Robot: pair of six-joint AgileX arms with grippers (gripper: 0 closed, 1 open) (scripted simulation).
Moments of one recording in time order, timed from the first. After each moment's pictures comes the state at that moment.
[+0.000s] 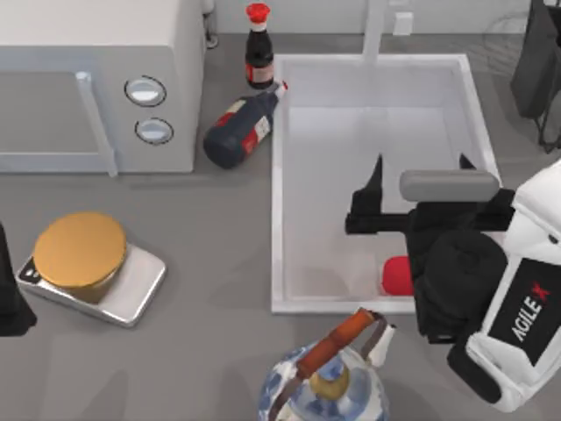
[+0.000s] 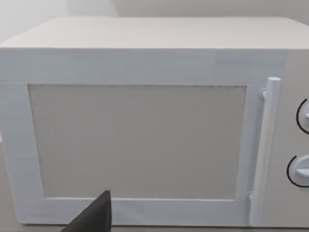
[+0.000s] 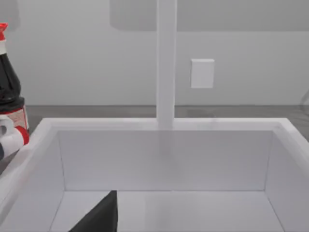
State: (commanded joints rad) left arm 0.00 0.00 0.00 0.00 0.00 0.00; right arm 0.65 2.23 0.61 1.61 0.68 0.02
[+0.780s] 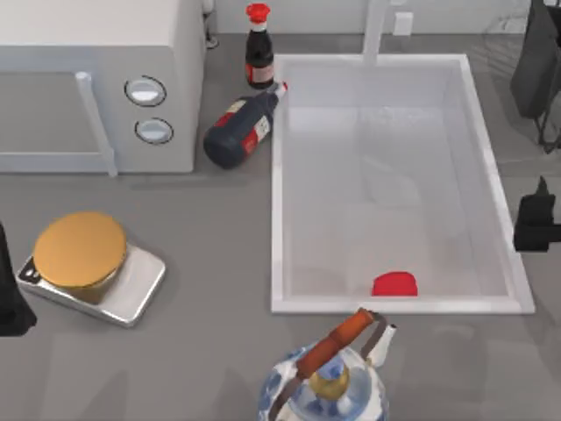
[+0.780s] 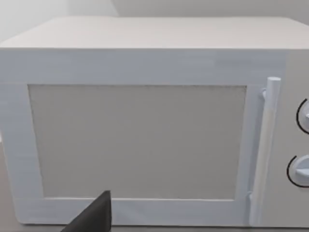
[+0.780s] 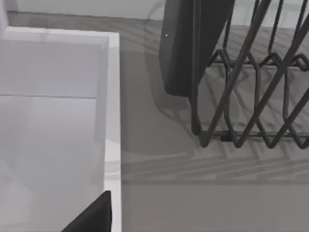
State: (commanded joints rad) left arm 0.00 0.00 0.00 0.00 0.00 0.00; right arm 0.23 1.45 0.25 0.88 0.35 0.01
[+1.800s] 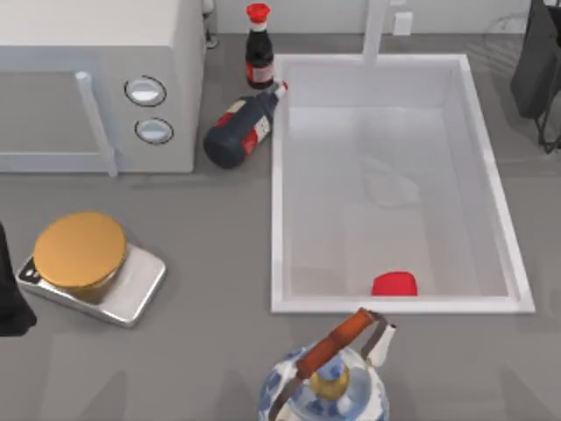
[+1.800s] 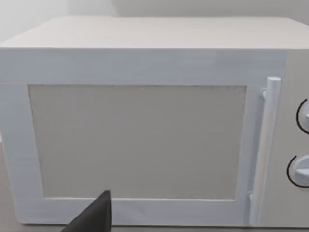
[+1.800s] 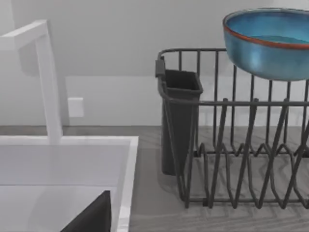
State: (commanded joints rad) left arm 0.00 0.00 0.00 0.00 0.00 0.00; right arm 0.00 0.00 0.00 0.00 0.00 0.00
